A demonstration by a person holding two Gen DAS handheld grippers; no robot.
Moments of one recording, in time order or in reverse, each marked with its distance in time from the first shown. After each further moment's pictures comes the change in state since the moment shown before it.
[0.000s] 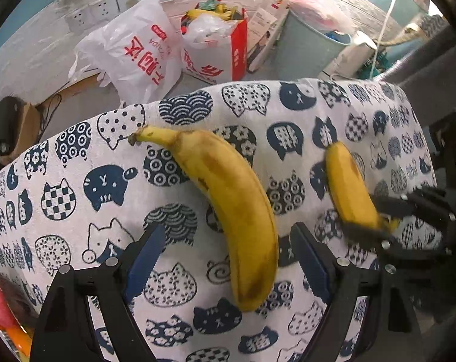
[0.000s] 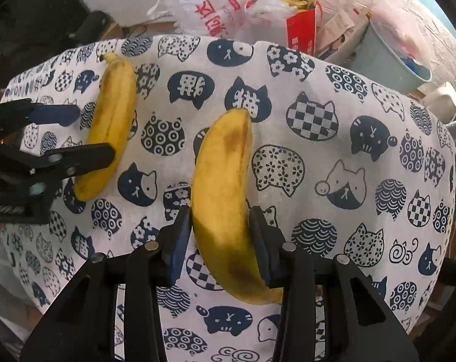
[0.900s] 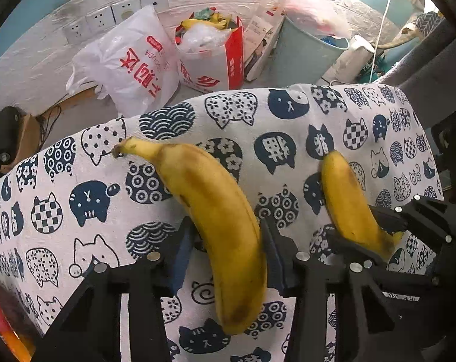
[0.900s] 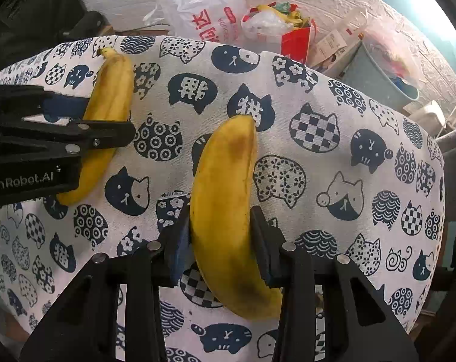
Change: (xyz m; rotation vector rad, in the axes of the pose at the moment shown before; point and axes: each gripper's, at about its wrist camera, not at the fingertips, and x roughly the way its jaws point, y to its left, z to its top) left arm 0.009 -0.017 0.000 0.029 -0.061 0.017; right arm 0.008 0.016 -0.008 -0.033 -0.060 -0.097
